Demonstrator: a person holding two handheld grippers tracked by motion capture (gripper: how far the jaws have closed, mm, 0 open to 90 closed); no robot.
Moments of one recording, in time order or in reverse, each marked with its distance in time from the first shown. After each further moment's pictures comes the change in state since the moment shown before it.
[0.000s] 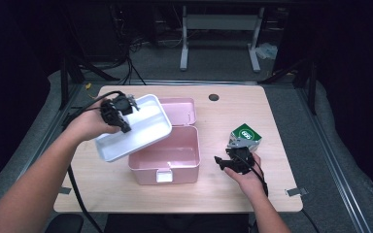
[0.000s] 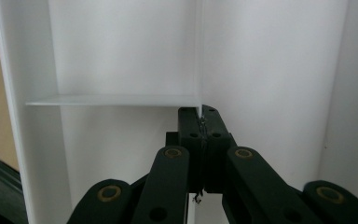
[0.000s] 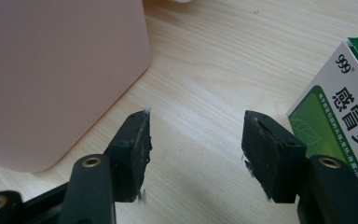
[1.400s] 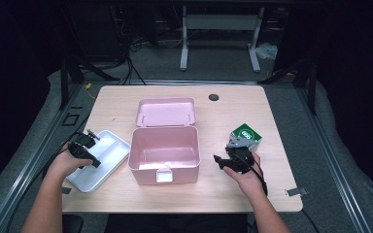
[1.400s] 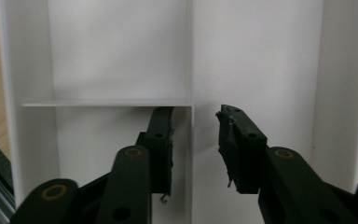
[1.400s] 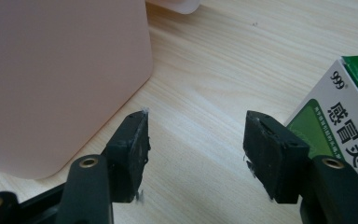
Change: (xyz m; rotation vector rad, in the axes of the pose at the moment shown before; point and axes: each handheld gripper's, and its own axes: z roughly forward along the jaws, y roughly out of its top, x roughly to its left) left arm 0.036 -0.161 0.137 0.026 -0.051 -0.461; right arm 0.003 0.005 -0.003 -0.027 0.000 -0.016
